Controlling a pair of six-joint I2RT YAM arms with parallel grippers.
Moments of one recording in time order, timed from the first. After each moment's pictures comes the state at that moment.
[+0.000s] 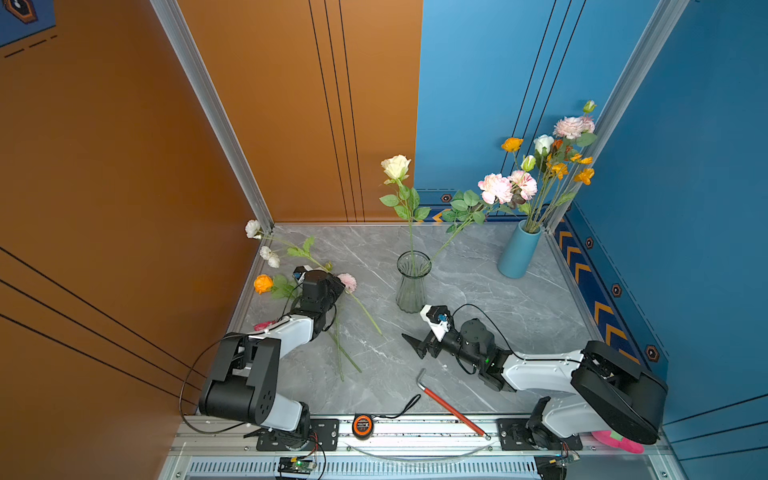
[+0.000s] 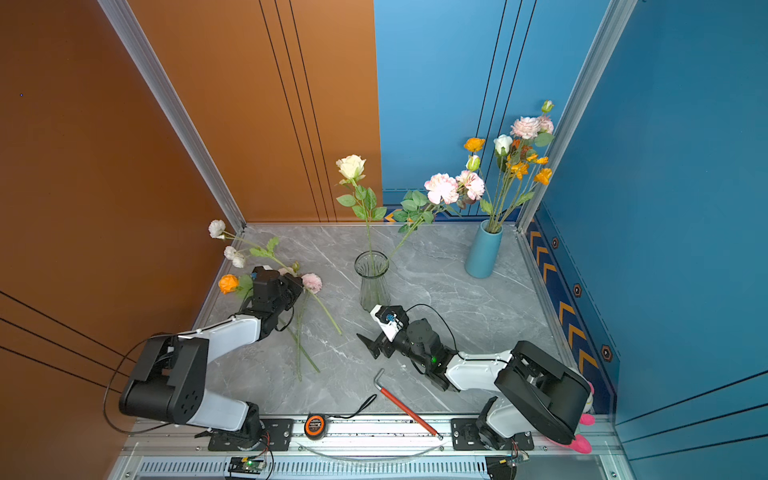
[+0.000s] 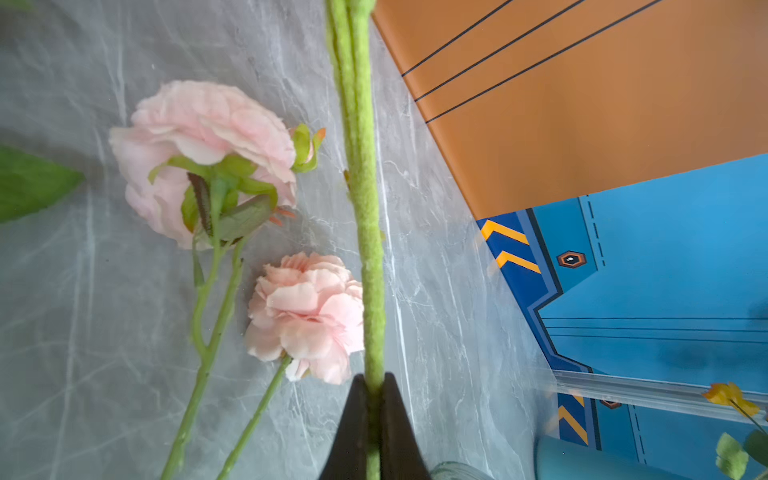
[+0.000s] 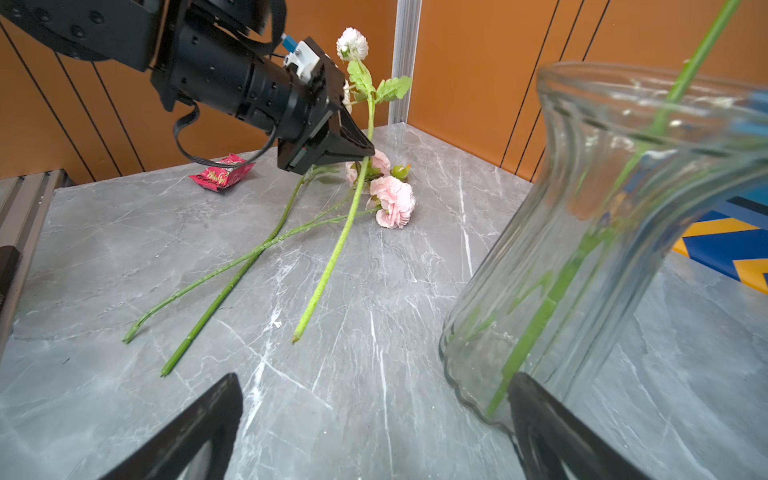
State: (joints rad) left arm -0.15 1.43 0.61 0.34 0.00 -1.02; right arm 0.86 1.42 0.37 0.86 -0.06 -0.07
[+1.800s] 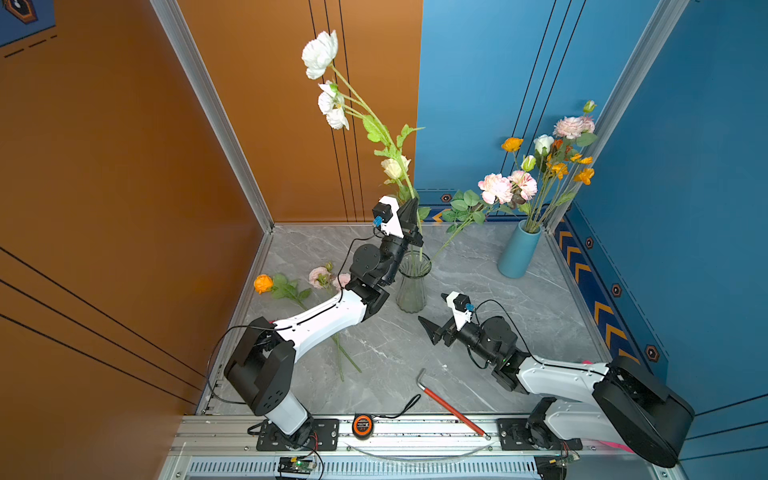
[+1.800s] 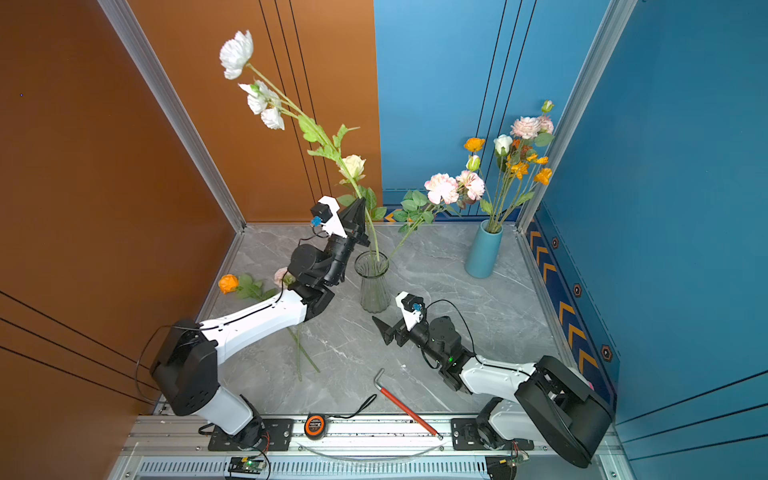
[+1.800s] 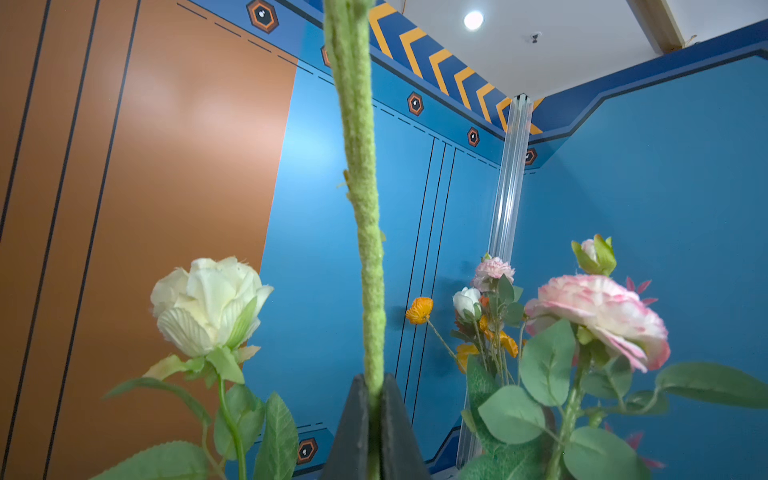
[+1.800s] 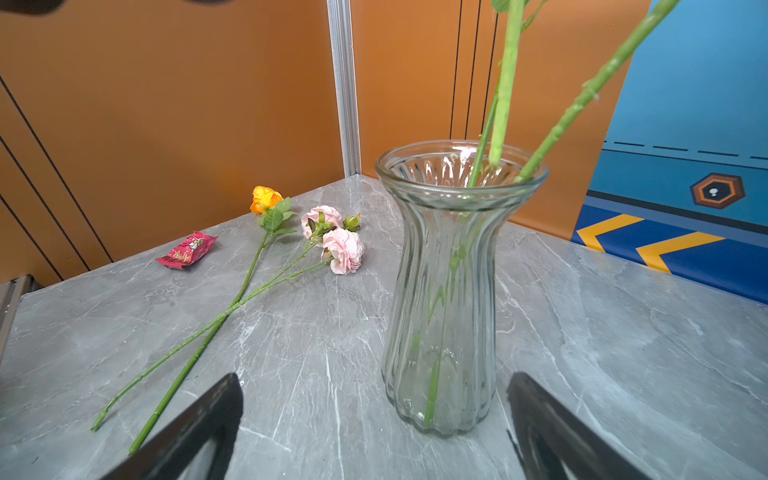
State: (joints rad) left arm -0.70 1.63 1.14 0.99 -0.22 -0.09; right arm 0.74 1.28 0.30 0.94 -0.07 0.05
